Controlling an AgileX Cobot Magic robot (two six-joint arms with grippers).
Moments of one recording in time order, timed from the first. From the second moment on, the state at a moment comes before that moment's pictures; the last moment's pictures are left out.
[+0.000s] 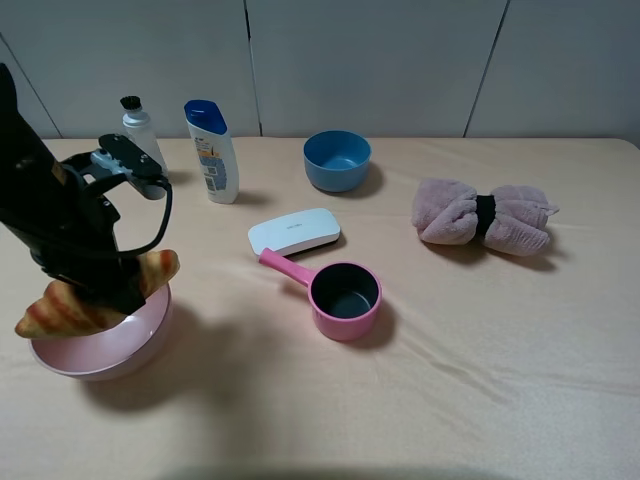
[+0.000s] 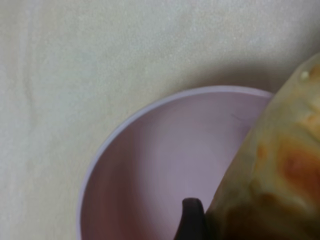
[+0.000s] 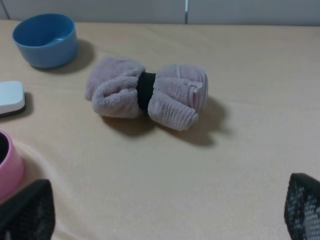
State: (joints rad) left arm -0.45 1.46 -0.75 0.04 0.71 0.30; right arm 0.07 -0.01 -0.50 0.08 1.03 -0.01
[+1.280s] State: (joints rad) left arm -0.45 1.46 -0.68 0.06 0.60 0.30; right arm 0.07 -0.01 -0.50 0.08 1.03 -0.01
